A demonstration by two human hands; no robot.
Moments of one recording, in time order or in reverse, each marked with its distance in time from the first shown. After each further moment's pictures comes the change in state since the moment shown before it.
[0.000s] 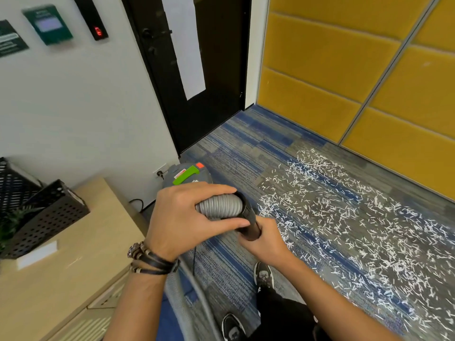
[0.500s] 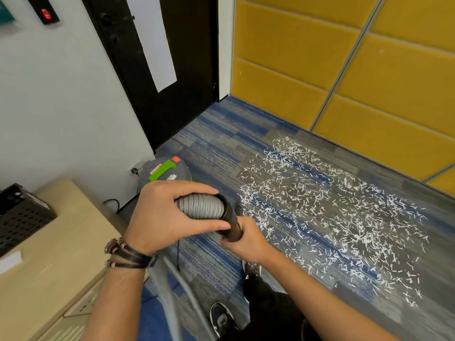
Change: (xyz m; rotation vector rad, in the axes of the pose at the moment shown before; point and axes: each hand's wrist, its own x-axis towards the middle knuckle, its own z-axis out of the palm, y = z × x) left_hand -0.010 -0.003 0.012 -0.171 -0.200 -0.063; right_hand -0.033 0.021 0.003 -0.042 -0.063 0.088
